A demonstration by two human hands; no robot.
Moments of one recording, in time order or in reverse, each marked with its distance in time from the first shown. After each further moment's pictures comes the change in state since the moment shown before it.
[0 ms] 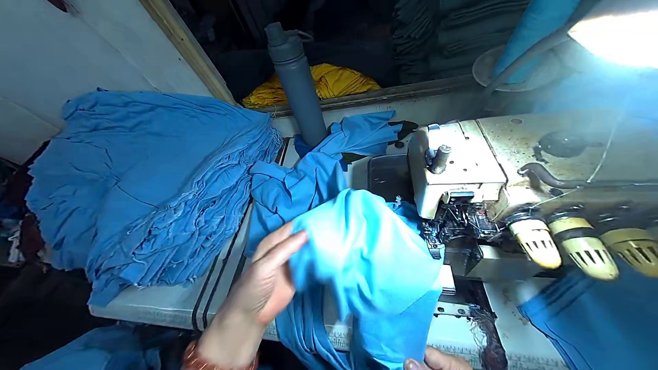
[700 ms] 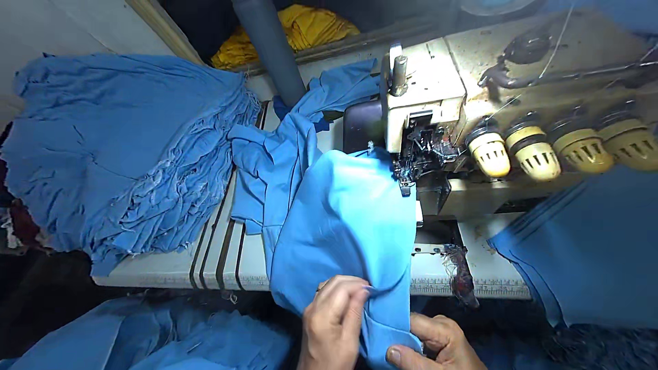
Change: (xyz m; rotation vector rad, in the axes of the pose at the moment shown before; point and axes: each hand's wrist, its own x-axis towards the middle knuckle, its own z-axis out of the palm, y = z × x) left_hand -0.117 -0.087 0.067 0.747 0.051 0.422; right_hand -0.028 -0.013 -0.004 -0.092 -0.206 -0.291
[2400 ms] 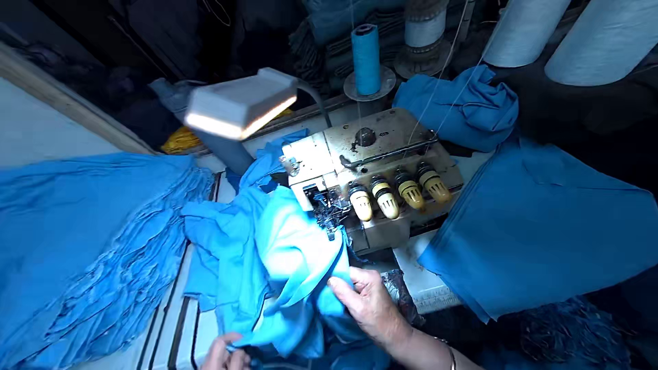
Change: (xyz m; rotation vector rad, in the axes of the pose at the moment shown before) left_hand 0.000 -0.068 -0.074 0.495 -0.142 -0.263; right_hand 0.082 -0.003 -0.014 -0.074 0.423 -0.118
